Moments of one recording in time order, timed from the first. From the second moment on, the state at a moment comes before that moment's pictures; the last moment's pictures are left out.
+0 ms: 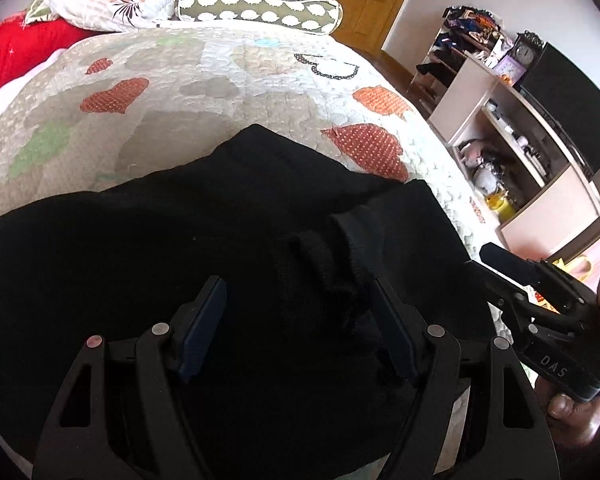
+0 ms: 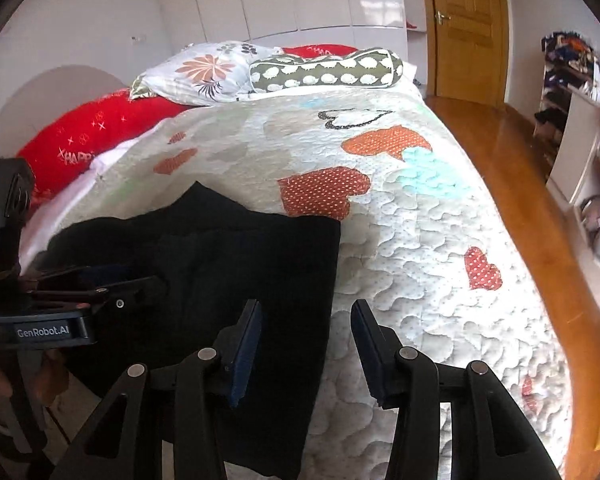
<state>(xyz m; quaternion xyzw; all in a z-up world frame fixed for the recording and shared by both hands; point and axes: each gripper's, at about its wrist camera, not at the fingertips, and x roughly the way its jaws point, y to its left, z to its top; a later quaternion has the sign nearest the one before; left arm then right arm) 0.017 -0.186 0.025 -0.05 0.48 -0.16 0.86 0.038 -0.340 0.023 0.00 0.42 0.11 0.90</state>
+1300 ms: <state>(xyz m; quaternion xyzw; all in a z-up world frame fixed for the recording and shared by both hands) 0.008 -0.210 0.026 -0.02 0.45 -0.16 0.88 0.032 -0.358 0.017 0.01 0.44 0.09 0.90</state>
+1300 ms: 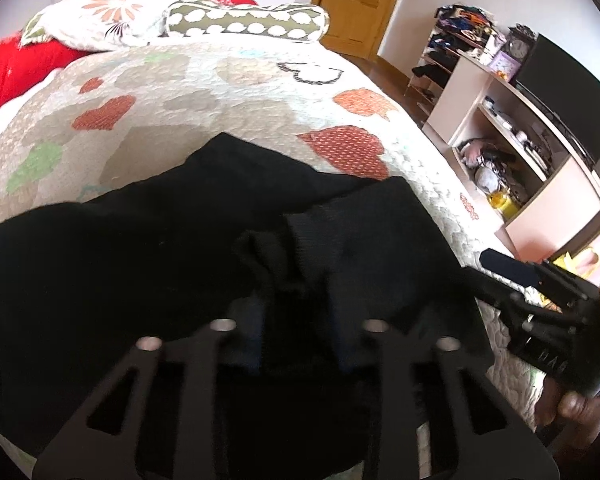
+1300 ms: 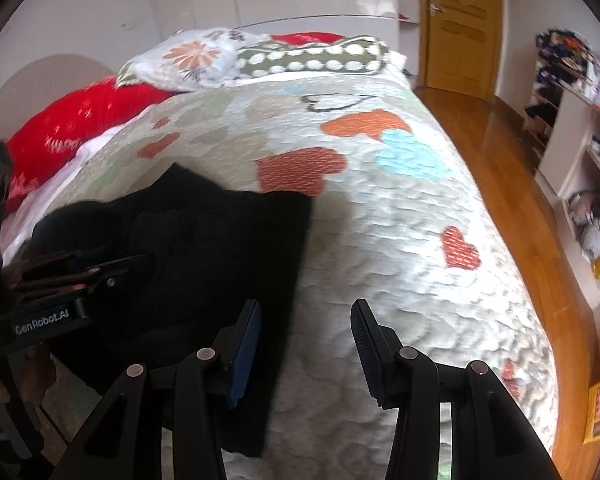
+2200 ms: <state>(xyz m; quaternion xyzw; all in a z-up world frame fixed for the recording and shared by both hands) -0.010 -0.145 0.042 -0.04 0.44 -0.08 0.90 0.046 -0.284 0.021 -0.02 0.43 0.19 0.88</state>
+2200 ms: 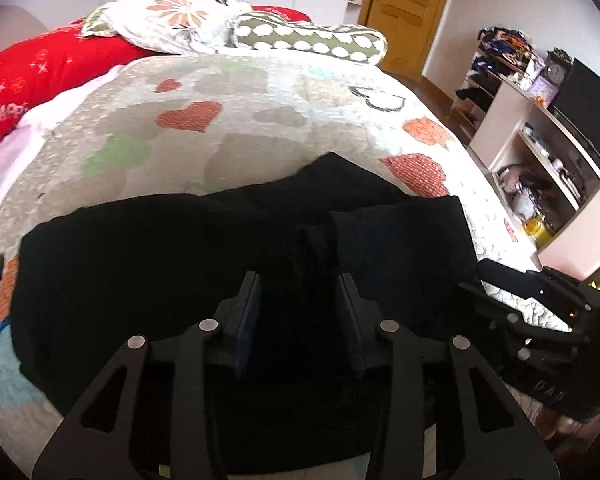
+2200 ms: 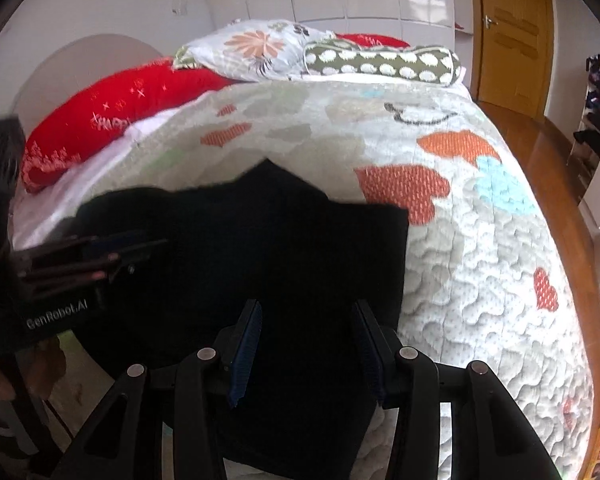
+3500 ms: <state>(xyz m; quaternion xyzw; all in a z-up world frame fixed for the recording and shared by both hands) -0.091 0.003 0.036 -0.17 0.42 0.07 0.89 0.040 -0.194 0.019 -0.10 0.43 0.25 0.86</state>
